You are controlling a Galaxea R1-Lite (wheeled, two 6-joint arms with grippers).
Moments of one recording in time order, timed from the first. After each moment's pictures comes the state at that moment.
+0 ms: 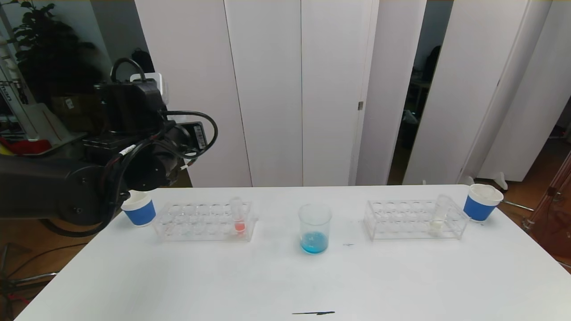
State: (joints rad) left arm -0.30 1.79 -1.13 -0.59 0.54 -0.09; right arm 0.00 0.00 -0.04 0.10 -0.01 0.00
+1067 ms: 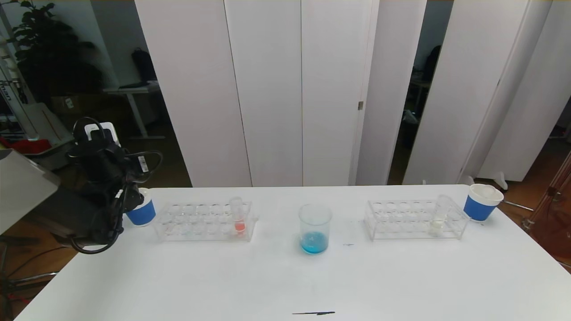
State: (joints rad) left arm 0.09 2.14 -1.02 -1.25 0.56 0.12; right arm 0.00 0.00 -0.04 0.10 -0.01 0.00
